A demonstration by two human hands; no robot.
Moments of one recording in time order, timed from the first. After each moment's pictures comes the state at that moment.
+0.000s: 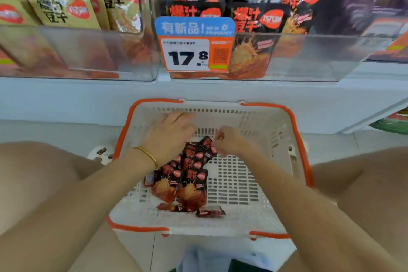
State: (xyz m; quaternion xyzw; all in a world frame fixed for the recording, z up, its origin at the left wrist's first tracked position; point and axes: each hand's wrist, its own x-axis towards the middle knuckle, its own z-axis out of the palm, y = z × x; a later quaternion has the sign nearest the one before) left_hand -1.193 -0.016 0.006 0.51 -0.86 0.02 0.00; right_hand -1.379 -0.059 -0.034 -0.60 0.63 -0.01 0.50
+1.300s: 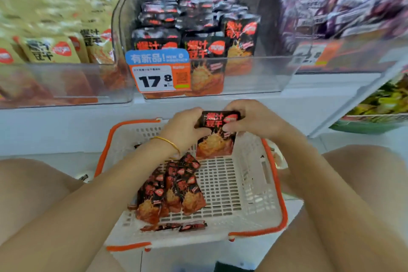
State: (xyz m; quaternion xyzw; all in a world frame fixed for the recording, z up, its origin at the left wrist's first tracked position) left_hand -1.280 -0.033 0.080 0.60 -0.74 -0.30 0.12; right_hand -1.469 -0.056 0.092 -0.73 0.50 -0.18 0.44
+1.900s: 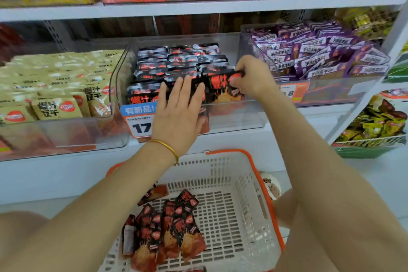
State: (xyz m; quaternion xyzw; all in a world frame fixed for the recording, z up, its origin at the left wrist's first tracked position) left_hand -1.297 -0.072 0.142 0.56 -0.79 0.24 0.13; right_hand -1.487 -0.142 0.198 -0.69 0.64 -0.30 0.16
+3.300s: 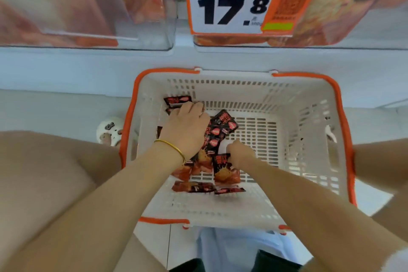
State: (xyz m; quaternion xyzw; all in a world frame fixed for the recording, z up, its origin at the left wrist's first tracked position) left_hand -1.191 -0.018 -0.033 0.60 -0.78 -0.12 -0.15; right_hand -1.353 -0.022 -0.204 -0.71 0.54 0.33 0.31
